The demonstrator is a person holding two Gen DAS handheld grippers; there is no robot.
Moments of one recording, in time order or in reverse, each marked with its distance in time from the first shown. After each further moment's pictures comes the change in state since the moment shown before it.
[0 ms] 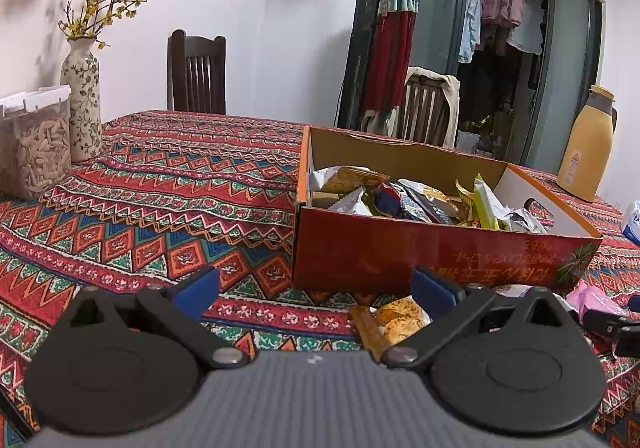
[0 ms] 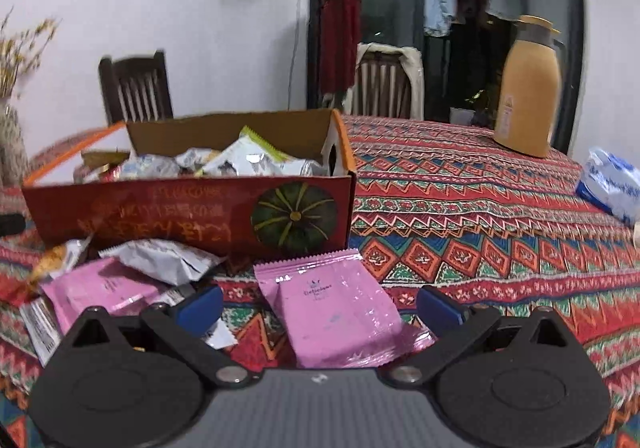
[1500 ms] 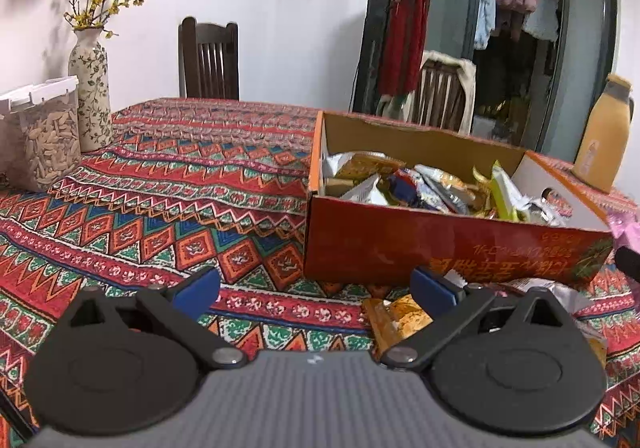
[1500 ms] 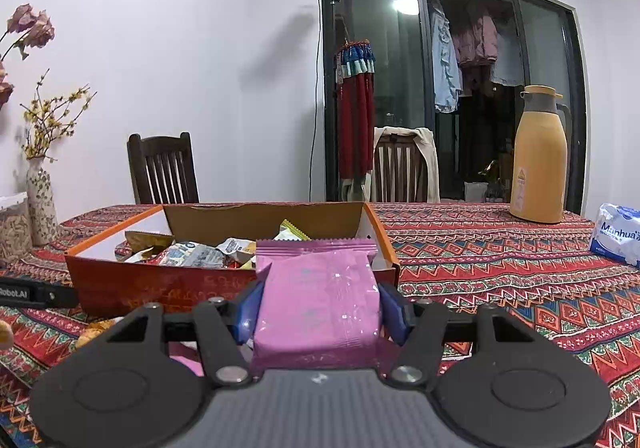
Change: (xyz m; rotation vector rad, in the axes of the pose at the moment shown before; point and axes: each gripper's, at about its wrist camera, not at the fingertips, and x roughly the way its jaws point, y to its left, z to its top) left arm 0.010 -0.004 0.005 0.006 0.065 0.058; right arm -0.032 0.021 -0.002 0.037 -0.300 0.055
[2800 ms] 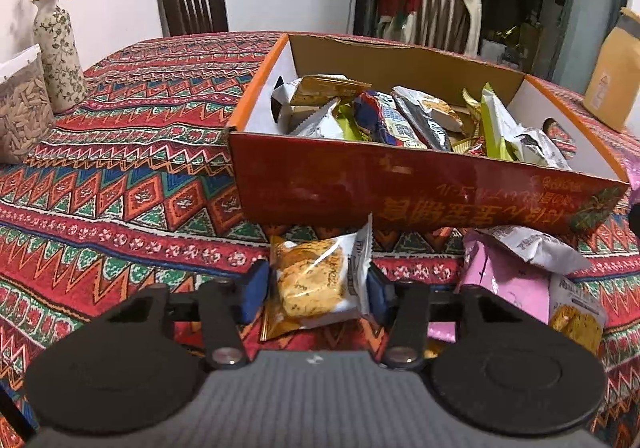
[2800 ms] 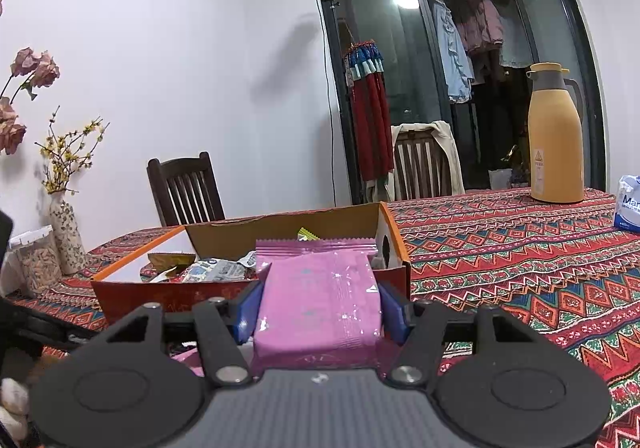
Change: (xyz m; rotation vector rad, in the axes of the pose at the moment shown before) left arm 0.023 -0.044 0.002 0.043 0.237 0.025; right arm -0.001 -0.017 0.000 0.097 -0.018 0.098
